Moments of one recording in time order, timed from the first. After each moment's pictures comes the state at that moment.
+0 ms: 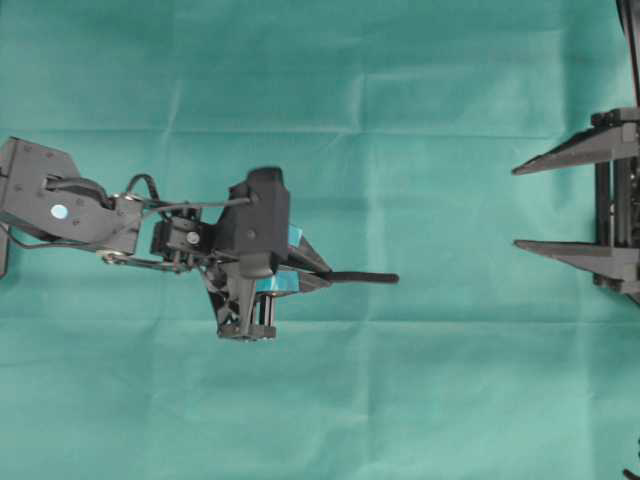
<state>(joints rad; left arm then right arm) -0.12 -0.02 0.60 -0.02 -0.09 -0.12 0.02 -0.91 1.23 -0.17 -0.44 0.02</state>
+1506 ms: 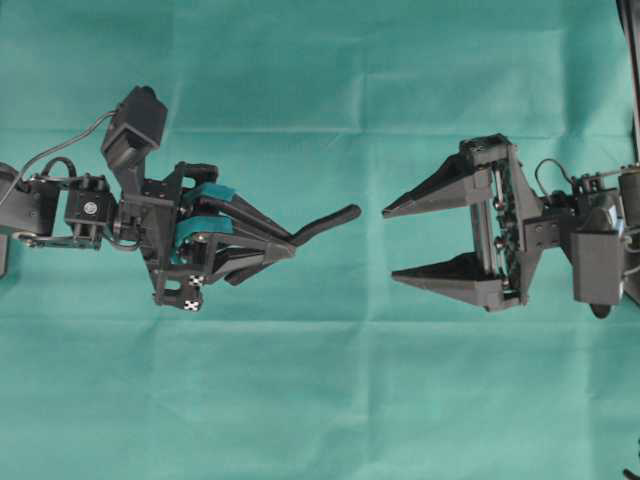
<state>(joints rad) -0.08 -0.21 0.87 -0.03 -0.61 -0.62 0.02 -0.38 1.00 -0.28 -0.61 -0.20</state>
